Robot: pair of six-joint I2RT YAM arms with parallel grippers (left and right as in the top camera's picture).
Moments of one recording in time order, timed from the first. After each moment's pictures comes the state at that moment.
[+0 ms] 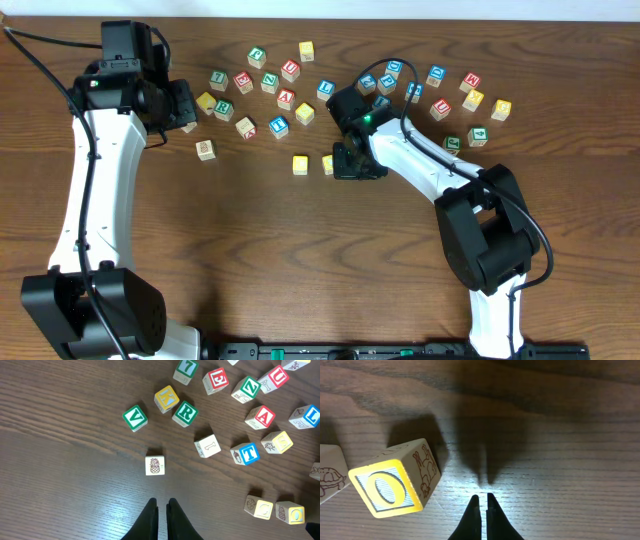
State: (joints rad) left arm 0.08 1.67 1.57 -0.99 0.04 -0.17; right arm 0.54 2.11 1.54 -0.83 -0.02 0.55
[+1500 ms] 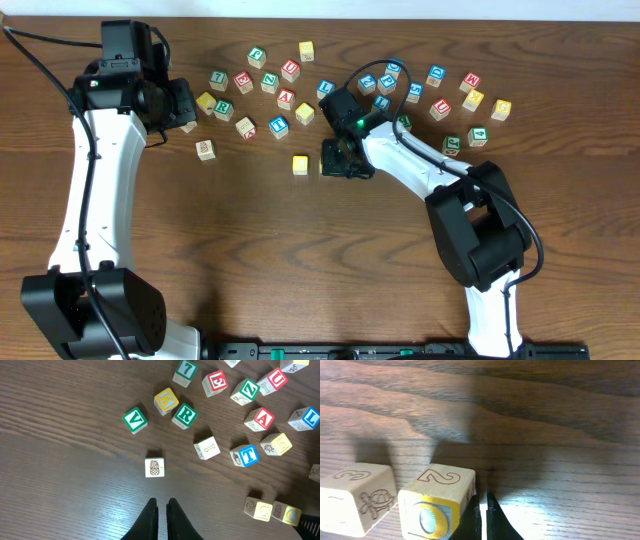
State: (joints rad) left arm 0.08 1.67 1.57 -0.99 0.04 -0.17; right arm 0.56 2.15 1.54 -0.70 -0.10 0.59
